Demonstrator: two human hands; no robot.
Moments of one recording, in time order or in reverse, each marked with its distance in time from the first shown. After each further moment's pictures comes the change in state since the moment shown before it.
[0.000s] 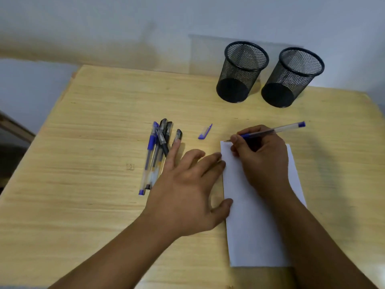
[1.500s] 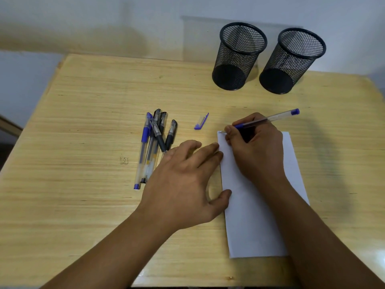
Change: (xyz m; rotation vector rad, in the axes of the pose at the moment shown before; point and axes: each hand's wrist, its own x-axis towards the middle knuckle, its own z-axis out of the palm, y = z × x) left_hand -0.001 0.002 0.000 -0.035 -0.084 -0.062; right_hand -0.004 -0.004 0.006 -0.060 0.012 -0.025
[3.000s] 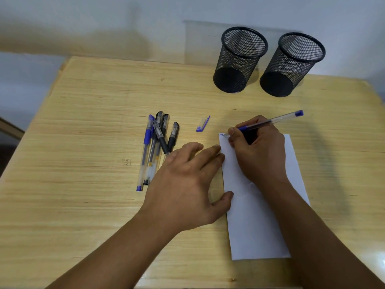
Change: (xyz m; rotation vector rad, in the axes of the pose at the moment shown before) left_hand -0.001 -0.001 0.003 -0.039 0.071 0.033; right_hand 0.000 0.001 -0.001 -0.018 0.000 0.016
